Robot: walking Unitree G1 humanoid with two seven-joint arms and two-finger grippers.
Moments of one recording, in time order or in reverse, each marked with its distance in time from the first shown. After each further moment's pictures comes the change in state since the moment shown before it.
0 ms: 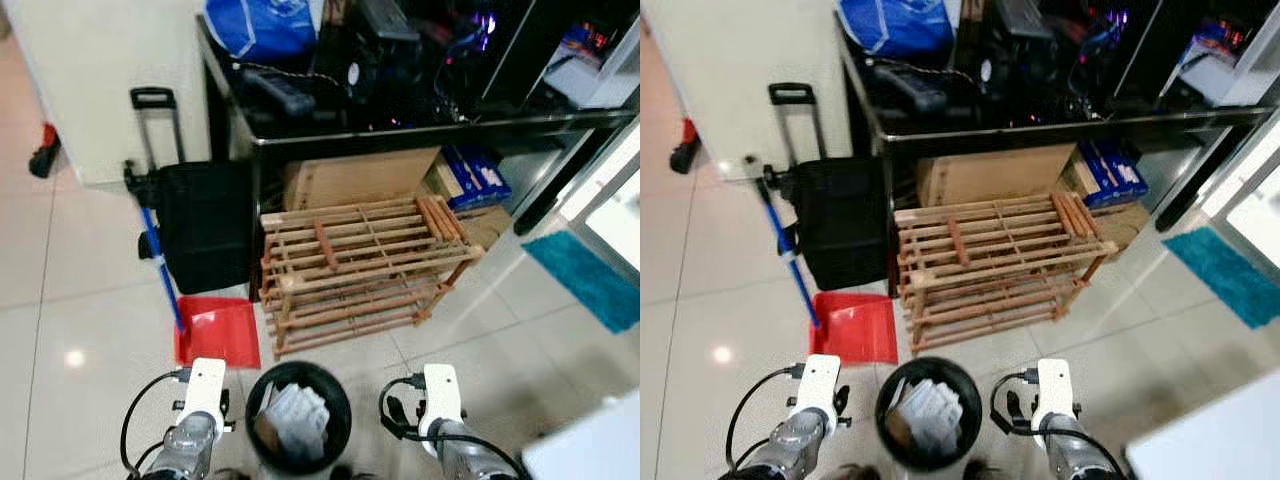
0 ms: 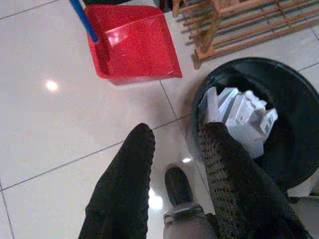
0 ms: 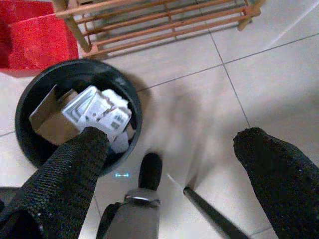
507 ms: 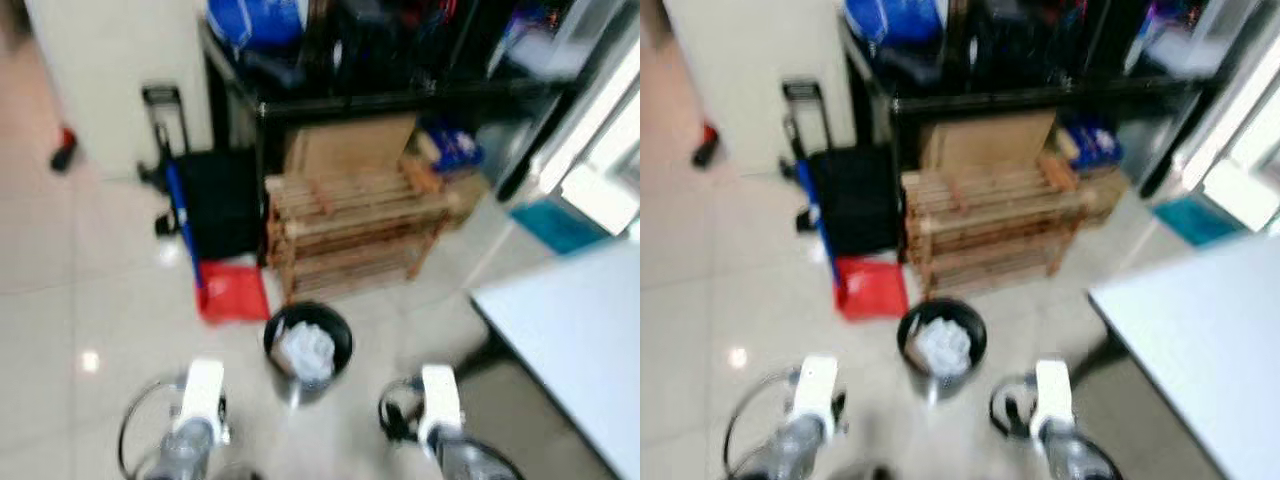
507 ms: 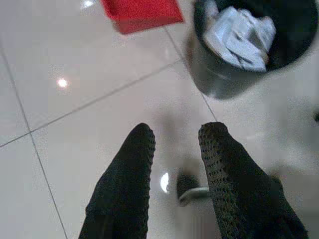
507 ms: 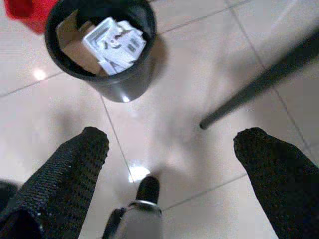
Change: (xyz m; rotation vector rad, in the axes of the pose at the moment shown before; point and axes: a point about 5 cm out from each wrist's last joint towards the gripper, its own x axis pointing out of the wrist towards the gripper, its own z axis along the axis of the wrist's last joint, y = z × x) left arm -0.003 -0.004 -0.013 0.002 0.035 -0.011; right arm -0.001 -0.002 -0.005 0.003 0.015 0.004
